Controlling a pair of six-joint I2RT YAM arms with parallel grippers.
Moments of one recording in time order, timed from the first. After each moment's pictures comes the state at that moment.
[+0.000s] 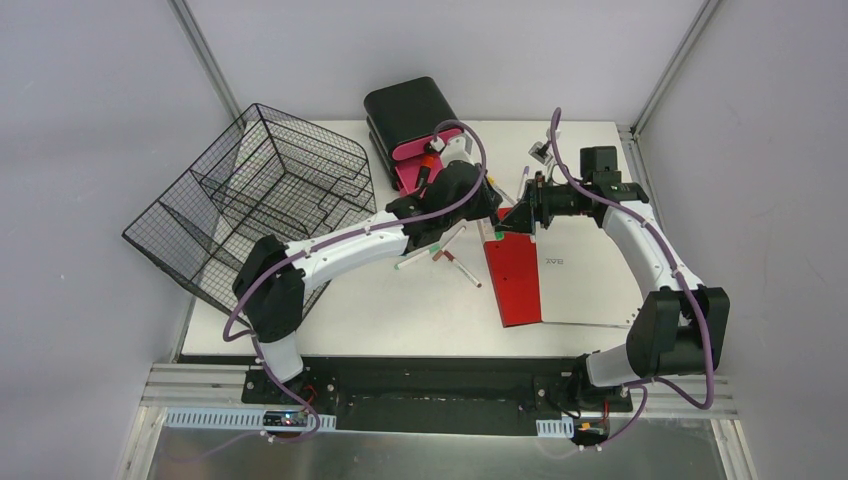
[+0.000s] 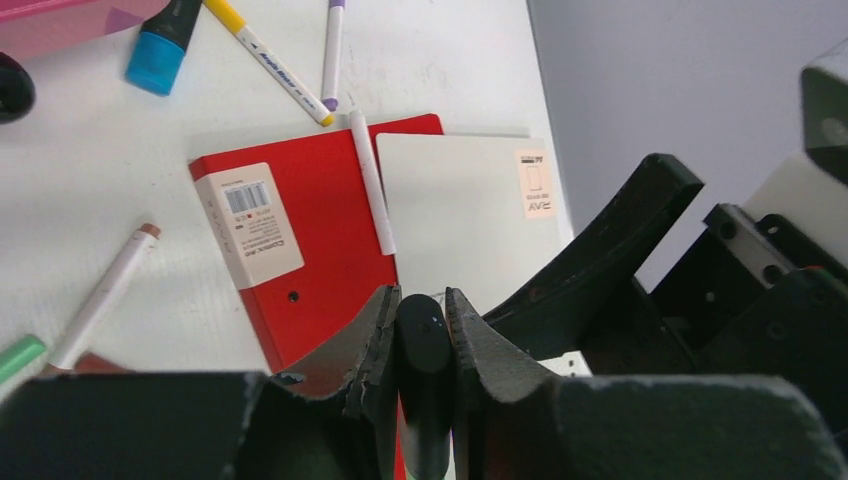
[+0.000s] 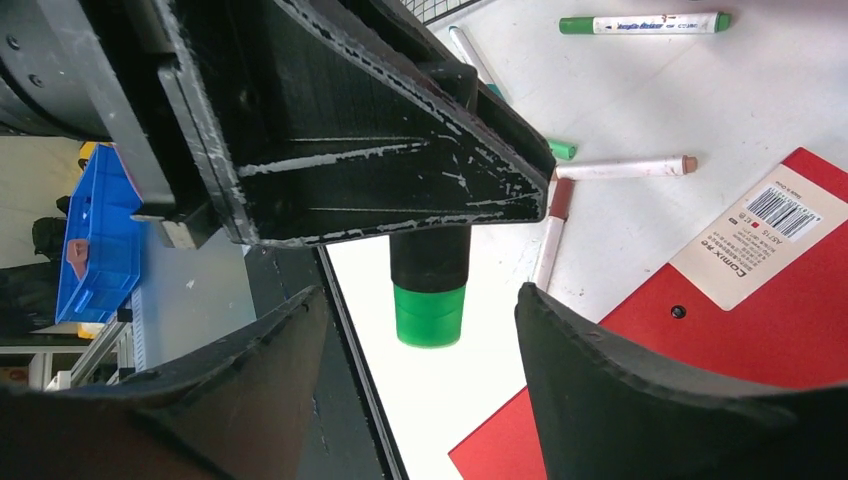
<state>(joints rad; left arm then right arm) -0.93 1.76 1.46 -0.11 -0.26 -0.92 0.10 1.44 1.17 -0.66 -1.11 -0.19</state>
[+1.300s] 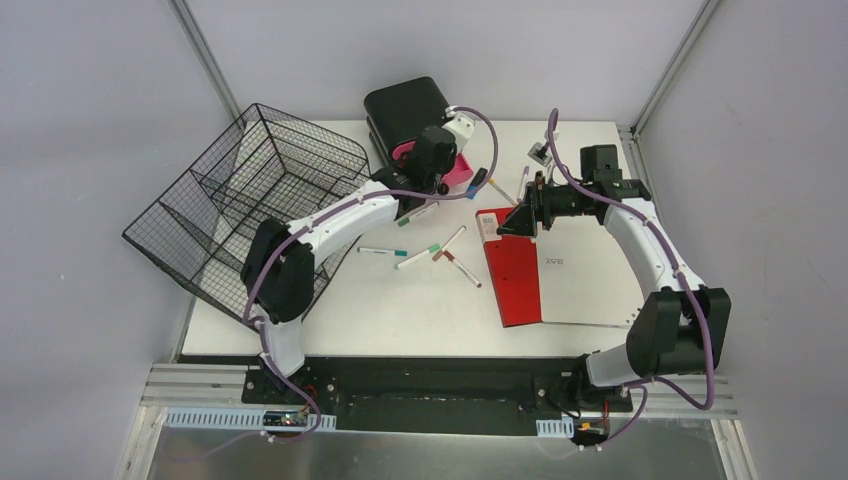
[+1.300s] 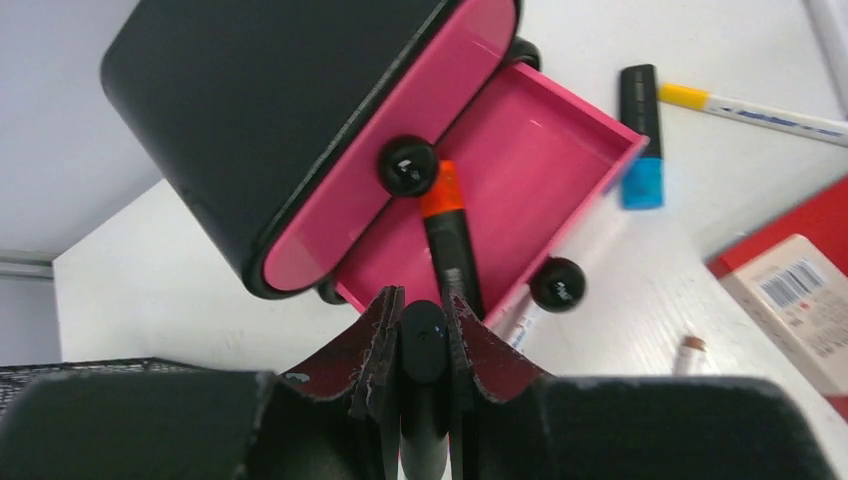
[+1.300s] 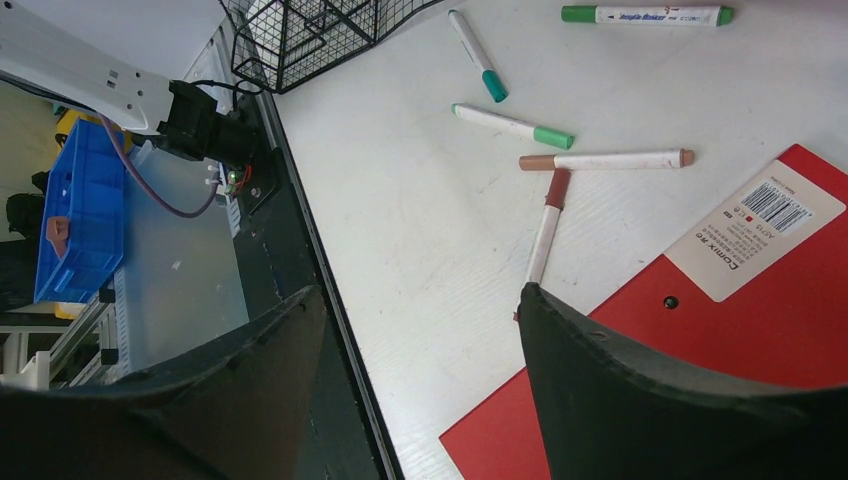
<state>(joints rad) -0.74 1.85 1.57 -0.20 -0.46 0.18 0.10 1.44 1.21 -0.76 -1.10 -0.29</state>
